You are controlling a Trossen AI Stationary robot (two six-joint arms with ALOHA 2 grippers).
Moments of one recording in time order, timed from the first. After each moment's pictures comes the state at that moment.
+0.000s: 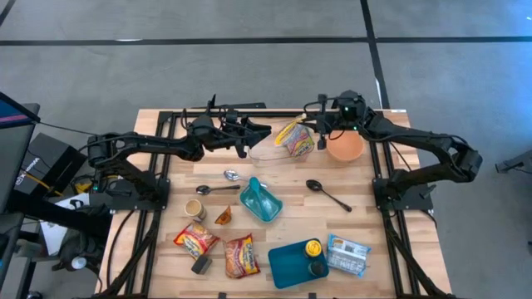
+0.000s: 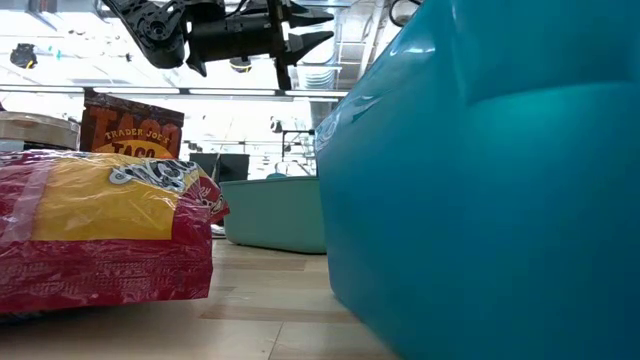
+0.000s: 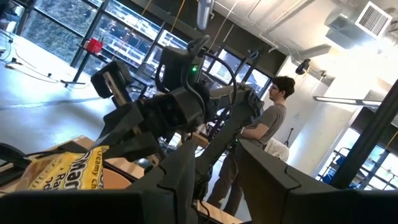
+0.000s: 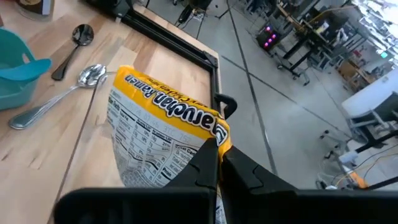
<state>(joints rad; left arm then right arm) 0.32 1.50 0.77 1.00 0.21 -0.58 -0.64 1.26 0.80 0.12 -0.39 -0.77</state>
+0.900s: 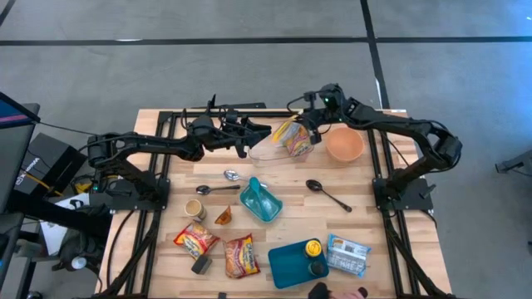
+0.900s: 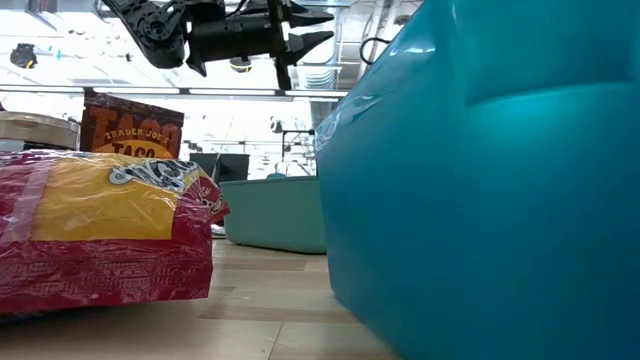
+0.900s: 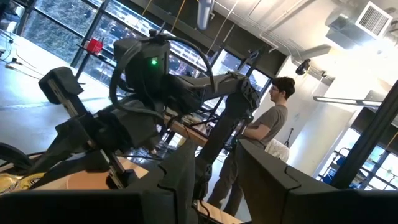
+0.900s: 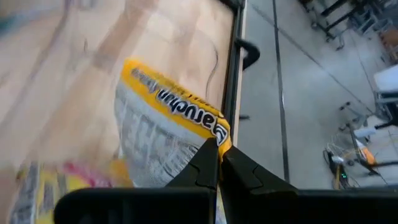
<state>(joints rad) 0.32 1.50 0.77 1.00 0.21 -0.58 -0.67 1.50 1.00 -0.10 -0.31 -0.97</state>
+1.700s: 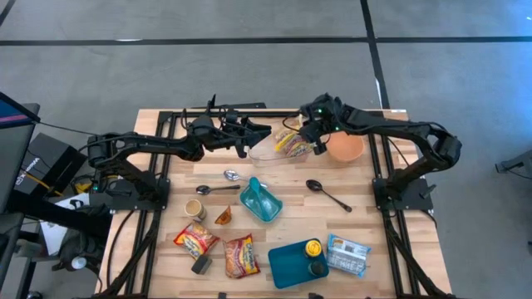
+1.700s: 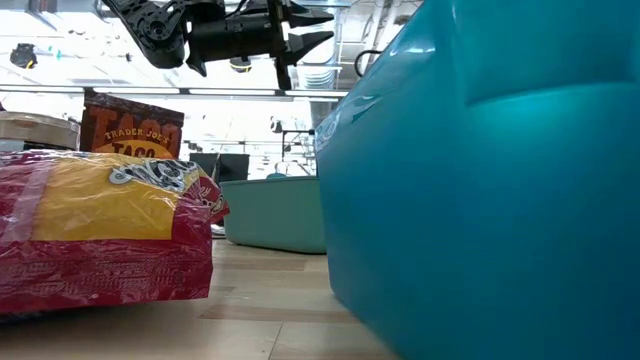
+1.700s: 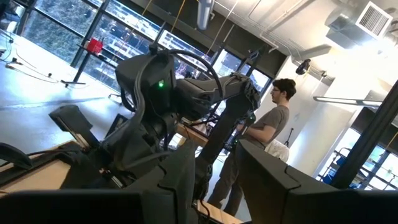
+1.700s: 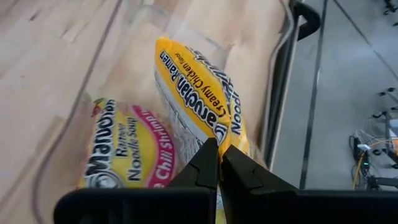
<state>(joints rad) 0.32 1.50 0.77 1.00 0.21 -0.58 -0.57 1.49 1.00 -0.30 -0.17 -1.05</state>
